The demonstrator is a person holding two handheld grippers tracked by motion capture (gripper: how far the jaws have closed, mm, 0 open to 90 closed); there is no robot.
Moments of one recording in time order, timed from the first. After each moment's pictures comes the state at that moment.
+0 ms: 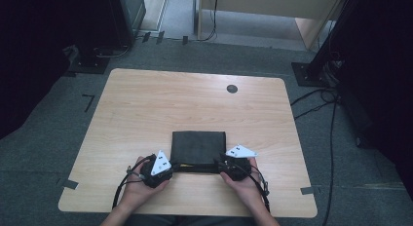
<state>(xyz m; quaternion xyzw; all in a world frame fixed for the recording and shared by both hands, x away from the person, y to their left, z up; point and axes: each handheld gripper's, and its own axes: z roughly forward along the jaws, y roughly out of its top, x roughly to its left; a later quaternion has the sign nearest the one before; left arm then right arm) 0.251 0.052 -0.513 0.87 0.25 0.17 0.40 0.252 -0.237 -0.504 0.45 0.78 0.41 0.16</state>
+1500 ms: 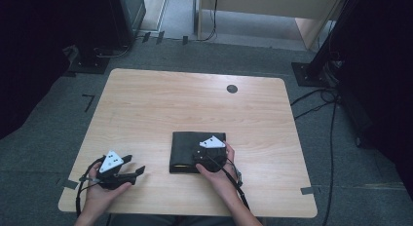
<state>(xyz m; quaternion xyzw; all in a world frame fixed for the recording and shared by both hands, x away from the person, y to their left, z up) 0.247 0.178 -0.512 0.79 0.43 0.16 0.41 0.287 -0.163 -0.514 0.49 0.78 0.34 0.21</state>
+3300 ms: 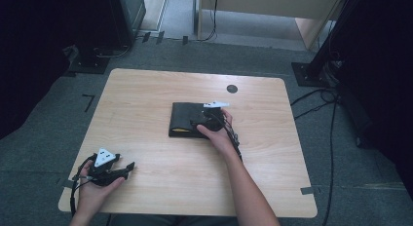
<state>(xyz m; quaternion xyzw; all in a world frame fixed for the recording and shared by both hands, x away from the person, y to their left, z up) 0.255 0.191 -0.517 0.79 0.47 0.18 0.36 0.418 -0.178 -0.503 0.50 0.75 0.41 0.14</state>
